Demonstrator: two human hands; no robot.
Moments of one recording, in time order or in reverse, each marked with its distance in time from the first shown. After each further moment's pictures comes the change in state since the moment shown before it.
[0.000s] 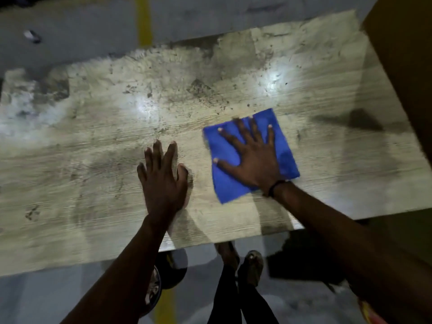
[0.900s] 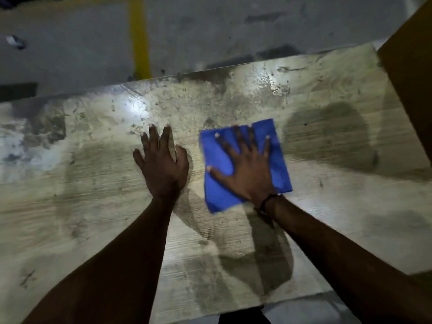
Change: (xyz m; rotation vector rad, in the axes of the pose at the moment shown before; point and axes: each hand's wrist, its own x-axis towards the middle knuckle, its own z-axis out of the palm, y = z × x) left_hand 0.178 0.002 0.013 0.034 0.059 -0.081; right_hand 0.112 -0.029 0.018 -0.056 -0.065 0.088
